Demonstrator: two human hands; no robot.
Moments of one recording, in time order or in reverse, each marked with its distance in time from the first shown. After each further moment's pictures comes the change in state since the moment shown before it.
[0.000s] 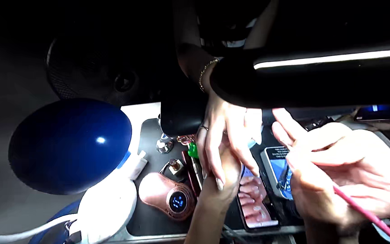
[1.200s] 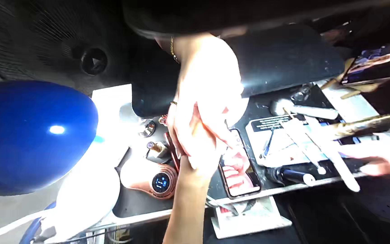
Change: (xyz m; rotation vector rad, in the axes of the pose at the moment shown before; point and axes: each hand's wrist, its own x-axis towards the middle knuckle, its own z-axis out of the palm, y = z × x) left_hand -0.012 0.009 -0.010 0.160 -0.103 -0.055; right_hand 0.006 -0.059 -0.112 -0.303 -0.322 0.329
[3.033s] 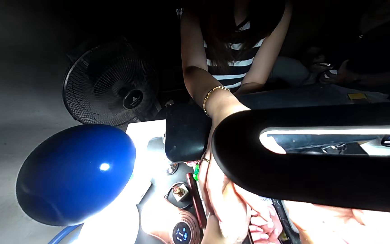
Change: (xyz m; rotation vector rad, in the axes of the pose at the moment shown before) left_hand -0.013 -0.006 0.001 -0.268 0.032 0.073; right_hand 0.037 0.030 0.121 0.142 0.267 -0.345
